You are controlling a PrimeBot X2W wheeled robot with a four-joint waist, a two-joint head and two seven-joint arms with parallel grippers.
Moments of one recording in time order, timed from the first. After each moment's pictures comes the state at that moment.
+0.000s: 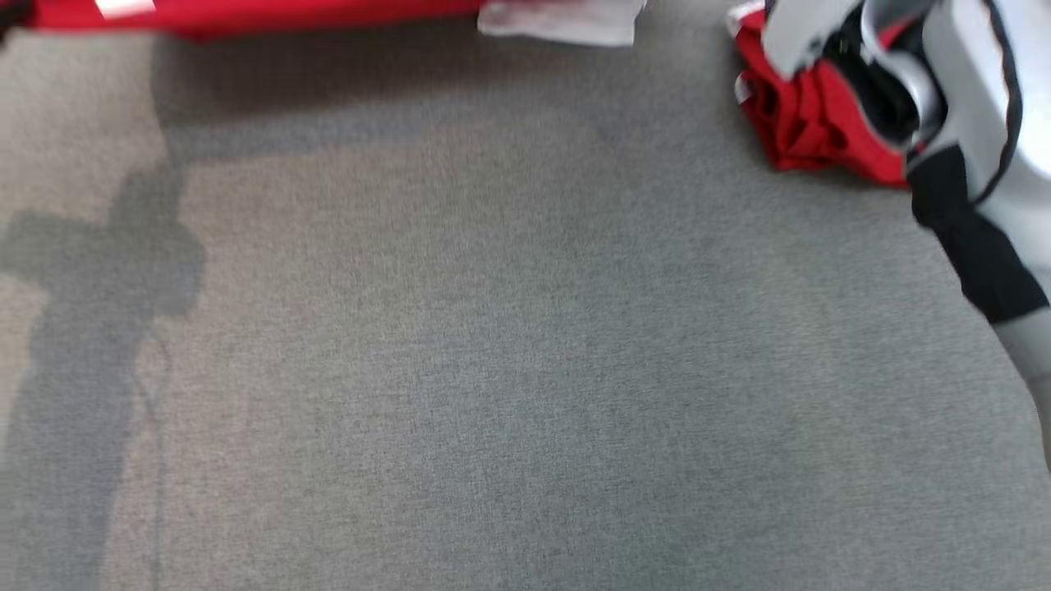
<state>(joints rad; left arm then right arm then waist) -1.40 0.94 -1.27 0.45 -1.50 -0.13 0.35 -1.31 -0.21 0.65 0.76 0.58 0.13 -0.01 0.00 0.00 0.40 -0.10</state>
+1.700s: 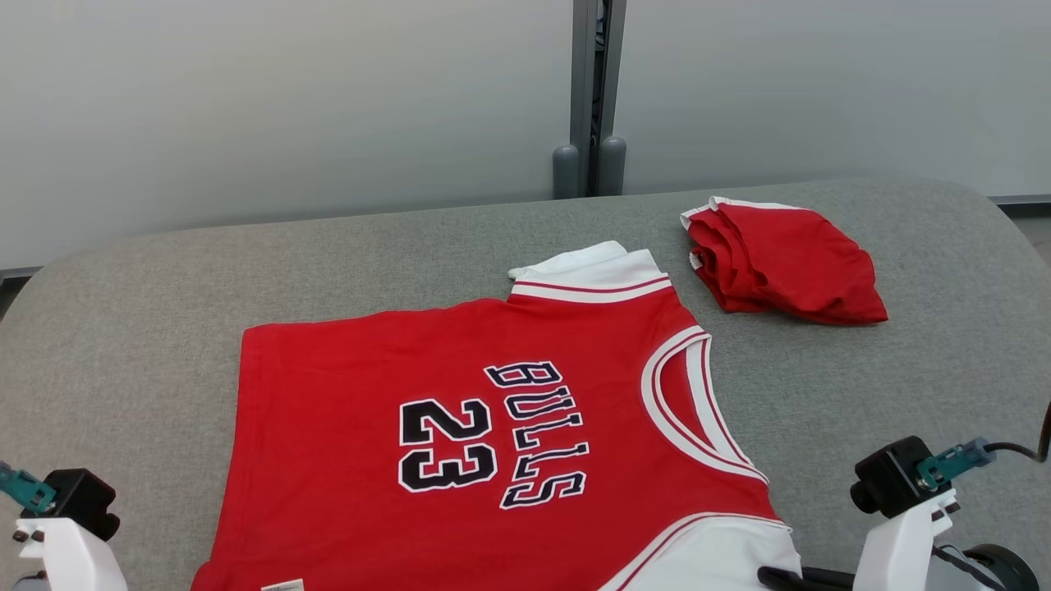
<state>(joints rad) -0.53 1.19 -1.28 -0.11 -1.69 0.01 0.42 0.12 -0.27 0.12 -0.35 0.71 0.13 1.07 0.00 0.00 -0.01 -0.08</state>
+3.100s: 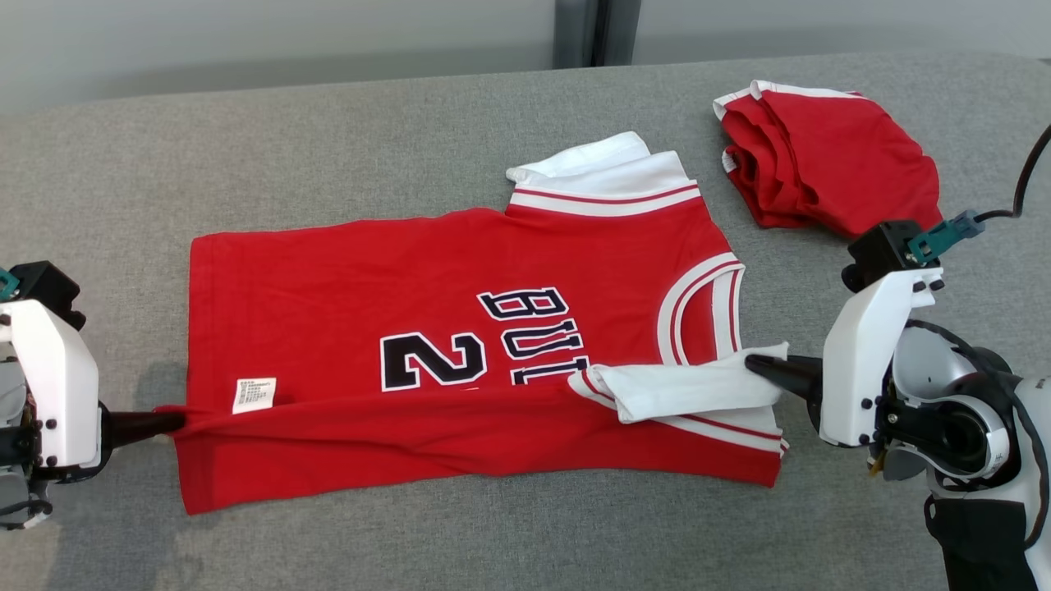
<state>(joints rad) -0.86 0.97 -1.18 0.33 -1.70 -0.09 0.74 -0.40 -0.07 0.01 0.00 0.55 0.13 1.19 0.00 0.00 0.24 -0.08</state>
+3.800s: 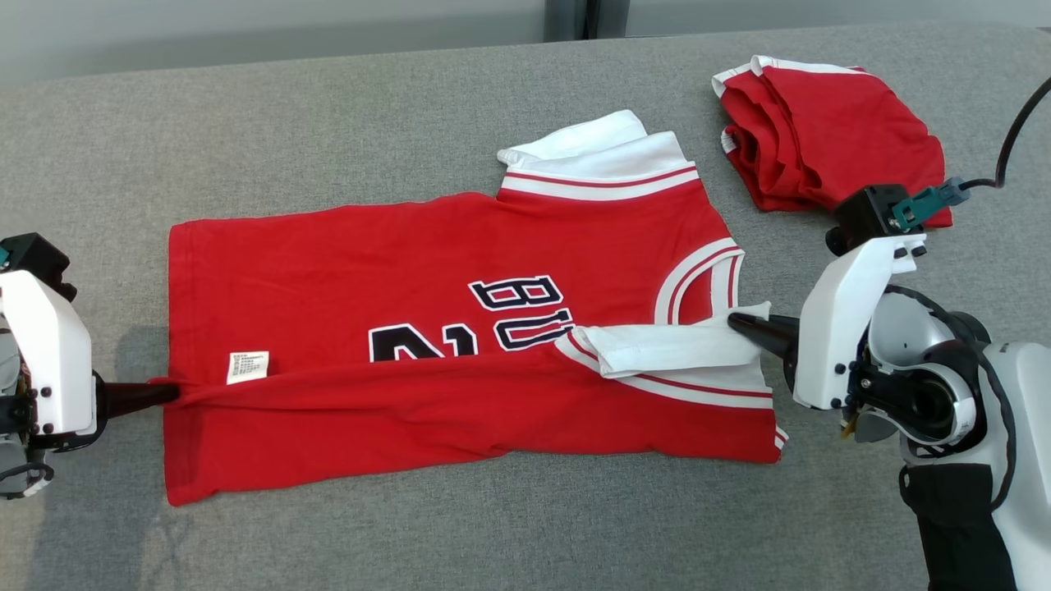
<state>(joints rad) -0.90 0.91 -1.16 0.46 -1.69 -0.13 0.77 -0.49 -0.06 0.04 0.10 0.52 0.13 1.10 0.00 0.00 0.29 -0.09</state>
